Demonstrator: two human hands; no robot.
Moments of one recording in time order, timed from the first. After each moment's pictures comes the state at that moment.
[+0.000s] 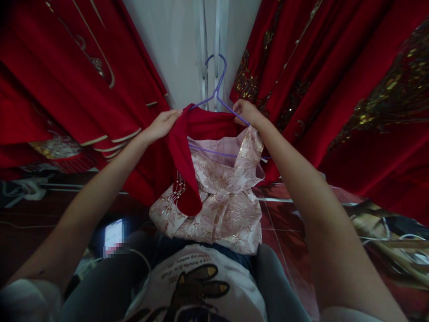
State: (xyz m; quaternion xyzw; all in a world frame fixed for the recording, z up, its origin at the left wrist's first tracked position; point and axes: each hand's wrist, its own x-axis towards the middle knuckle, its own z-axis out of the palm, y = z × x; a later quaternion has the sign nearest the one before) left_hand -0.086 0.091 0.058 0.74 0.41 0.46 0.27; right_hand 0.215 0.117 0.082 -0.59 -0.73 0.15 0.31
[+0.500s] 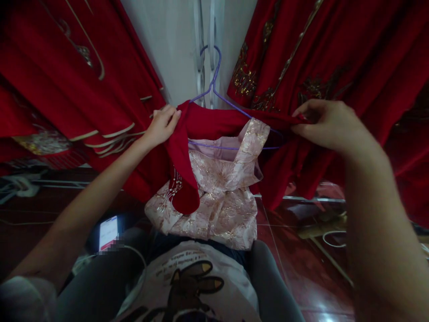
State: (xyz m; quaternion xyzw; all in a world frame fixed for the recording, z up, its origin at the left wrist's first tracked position) left_hand -0.075 0.080 0.037 0.79 0.41 0.45 0.02; right_hand 0.325 -0.022 0.109 -0.69 -0.65 -0.01 0.31
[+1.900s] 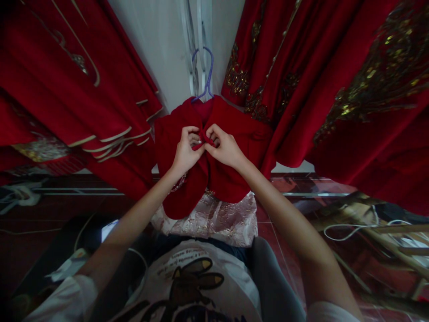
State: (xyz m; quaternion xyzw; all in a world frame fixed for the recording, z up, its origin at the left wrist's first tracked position) left_hand 0.017 0.020 -0.021 0.68 0.35 0.60 0.24; right_hand 0.175 -0.001 0.019 -0.39 -0.78 0.21 0.45
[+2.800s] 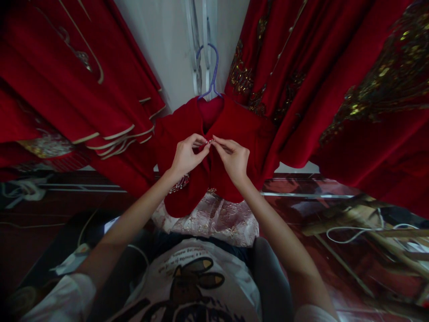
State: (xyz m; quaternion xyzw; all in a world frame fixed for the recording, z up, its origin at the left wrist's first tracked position) left_hand 0.008 0.005 -0.015 0.77 0.36 0.52 0.11; right_hand 0.167 -0.015 -0.025 -0.41 -0.63 0.16 0.64
